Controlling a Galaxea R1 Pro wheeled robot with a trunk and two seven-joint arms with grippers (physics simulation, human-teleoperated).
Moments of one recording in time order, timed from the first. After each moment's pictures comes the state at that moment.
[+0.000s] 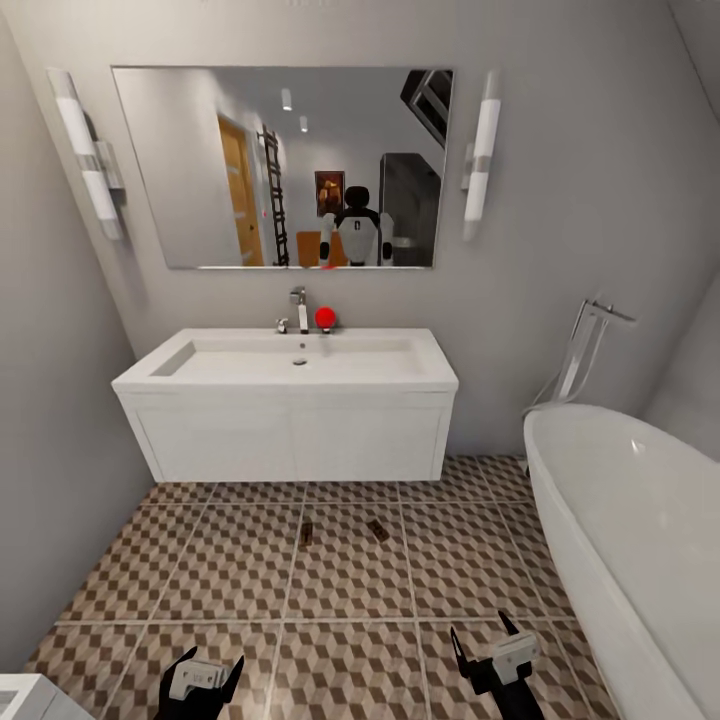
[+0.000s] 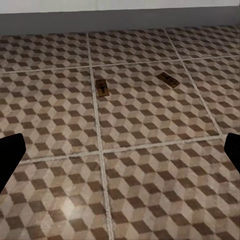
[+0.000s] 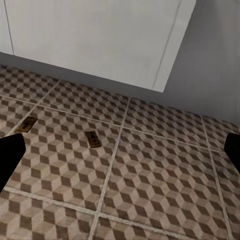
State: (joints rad) left arm -0.47 0.12 -0.03 0.08 0.09 -0.80 -0.29; right arm -0.44 -0.03 0.22 -0.02 0.13 -1.00 -0.13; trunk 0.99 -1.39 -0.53
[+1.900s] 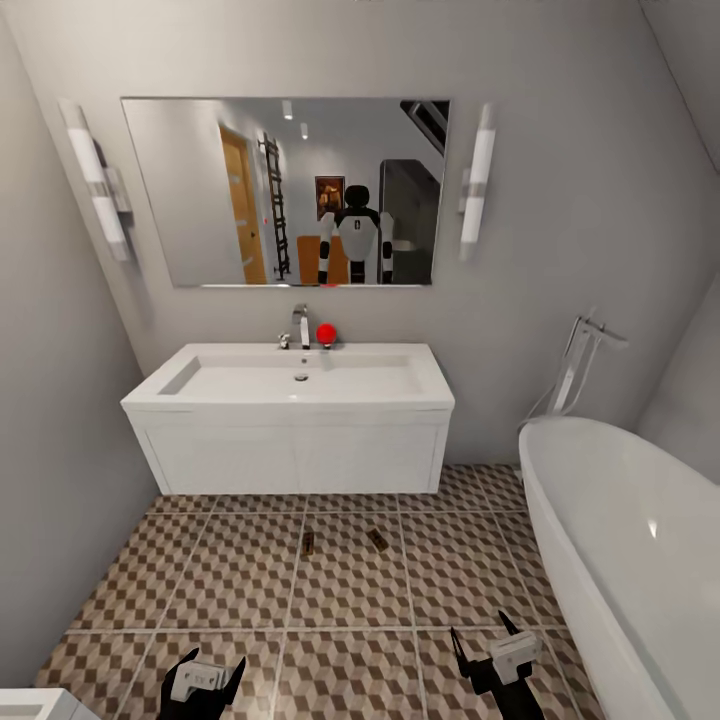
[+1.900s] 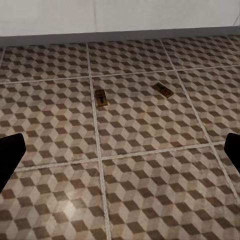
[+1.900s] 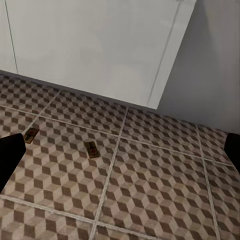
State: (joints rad) left arm -0.47 0.12 -0.03 0.08 0.09 -0.80 -0.29; right arm -0.44 -0.03 0.23 -0.02 0.13 -1.00 -0.13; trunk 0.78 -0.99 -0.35
